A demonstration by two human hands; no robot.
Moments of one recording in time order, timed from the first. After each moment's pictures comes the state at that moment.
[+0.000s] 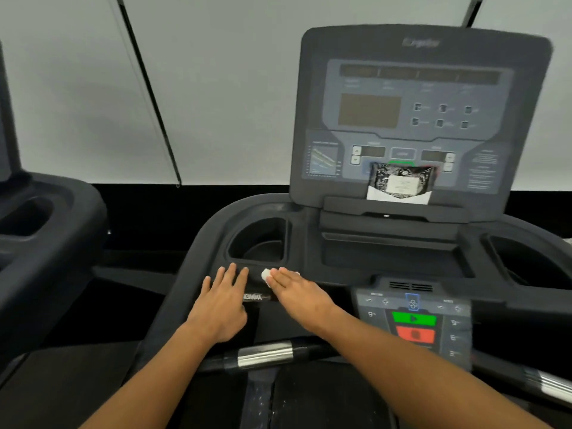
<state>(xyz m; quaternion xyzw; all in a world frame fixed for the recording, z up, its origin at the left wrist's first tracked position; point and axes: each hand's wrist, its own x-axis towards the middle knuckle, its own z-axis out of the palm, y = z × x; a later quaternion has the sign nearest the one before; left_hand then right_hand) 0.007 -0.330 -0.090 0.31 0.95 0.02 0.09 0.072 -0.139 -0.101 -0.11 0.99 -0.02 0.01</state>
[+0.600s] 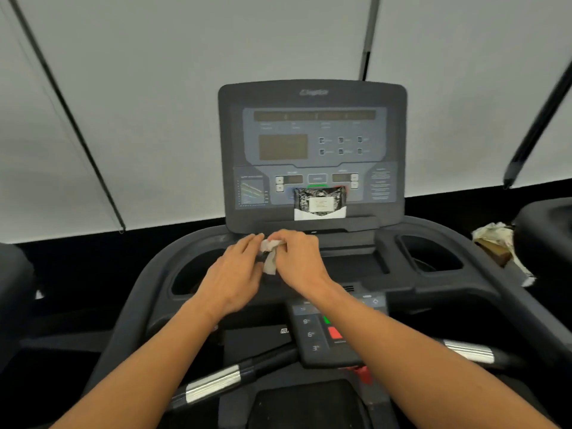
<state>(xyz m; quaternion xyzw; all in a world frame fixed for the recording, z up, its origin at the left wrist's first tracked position) 0.040 -0.204 0.021 0.46 0.86 0.22 -0.04 0.134 -0.074 0.050 0.19 0.88 -0.36 -0.24</state>
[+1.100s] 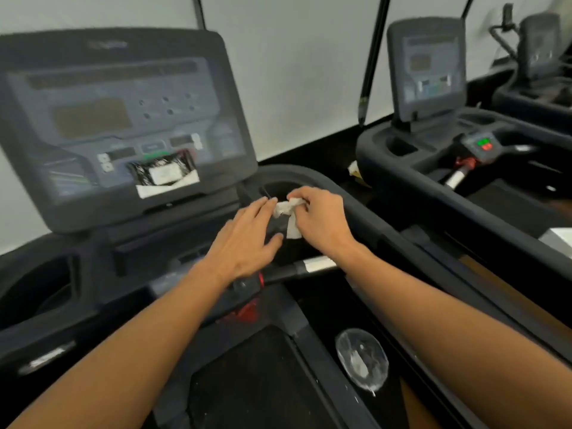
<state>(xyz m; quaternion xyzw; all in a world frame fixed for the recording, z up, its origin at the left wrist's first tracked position) 0.239 -0.028 0.032 0.66 0.73 0.18 0.01 0.383 0.066 0.048 0.39 0.82 -0.24 -0.36</state>
